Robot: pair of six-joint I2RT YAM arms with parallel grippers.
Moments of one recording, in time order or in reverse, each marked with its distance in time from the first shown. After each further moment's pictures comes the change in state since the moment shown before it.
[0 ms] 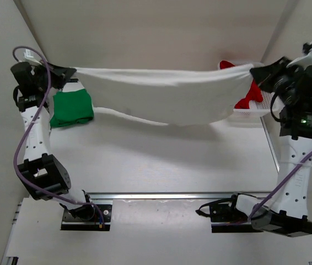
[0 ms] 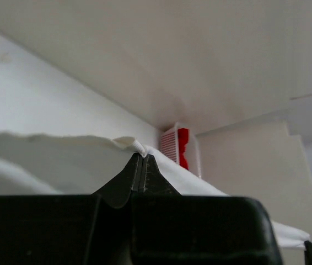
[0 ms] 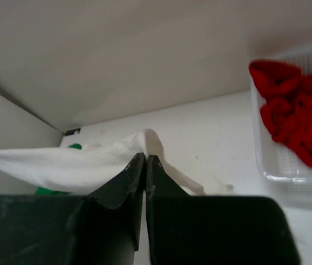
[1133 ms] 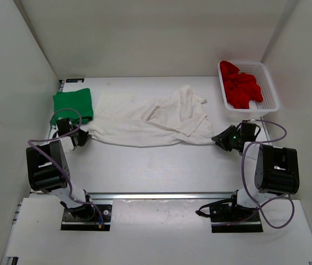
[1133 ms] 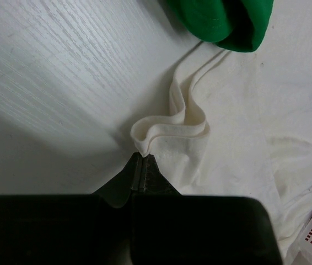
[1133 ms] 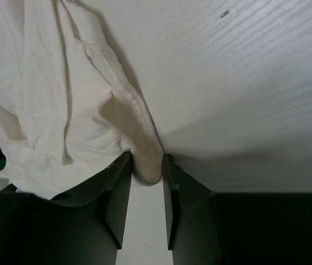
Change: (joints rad) left arm -0.068 0.083 -0.773 0.278 -0.439 0.085; right arm 0.051 0.408 -0.940 0.652 -0.001 0.248
